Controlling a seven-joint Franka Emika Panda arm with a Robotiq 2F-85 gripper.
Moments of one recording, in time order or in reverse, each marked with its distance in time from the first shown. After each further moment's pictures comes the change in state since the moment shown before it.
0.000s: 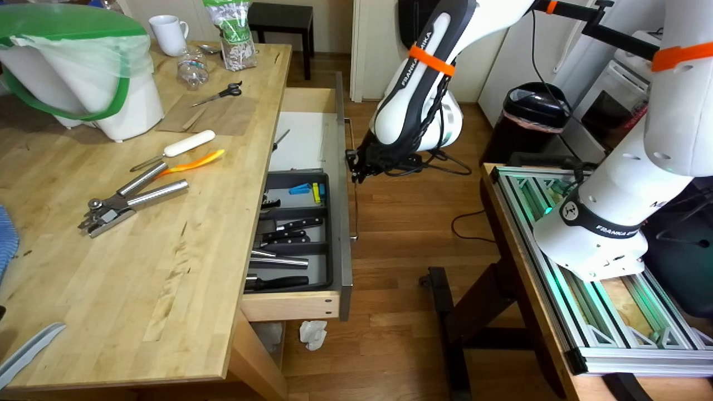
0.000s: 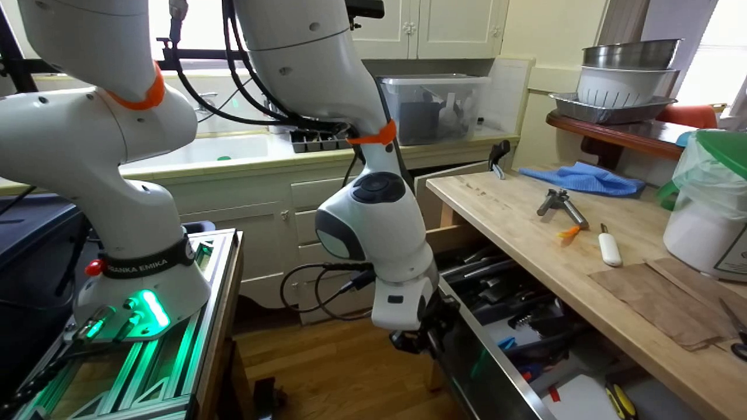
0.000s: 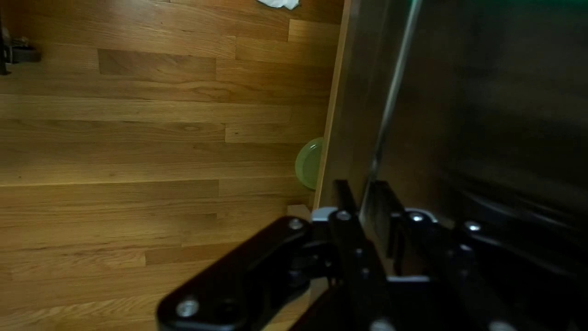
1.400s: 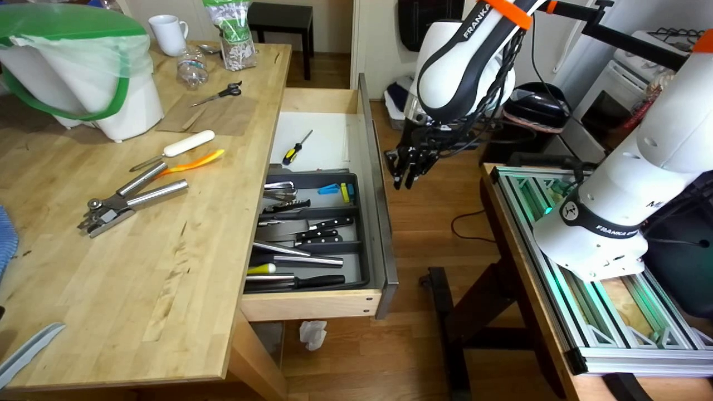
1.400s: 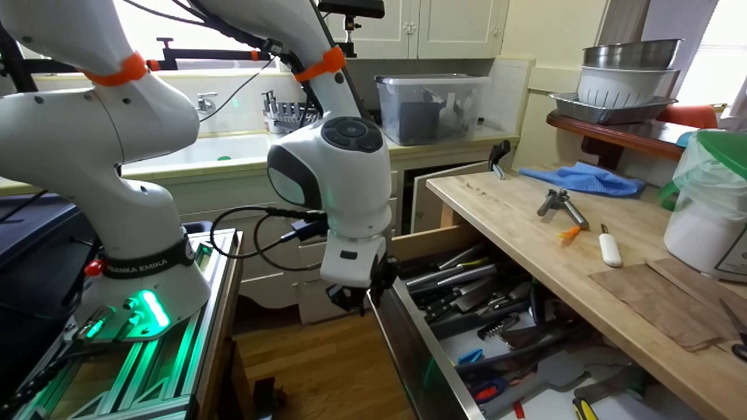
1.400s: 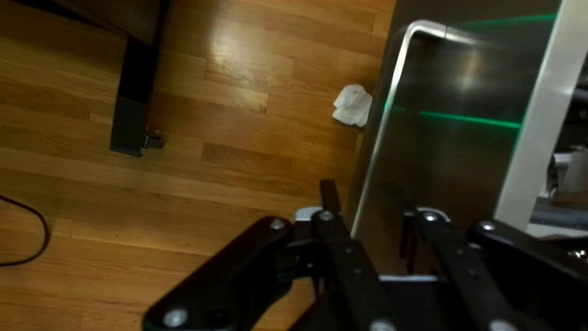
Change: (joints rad) arm -0.094 -0.437 0.078 -0.242 0.005 -0.531 -0.028
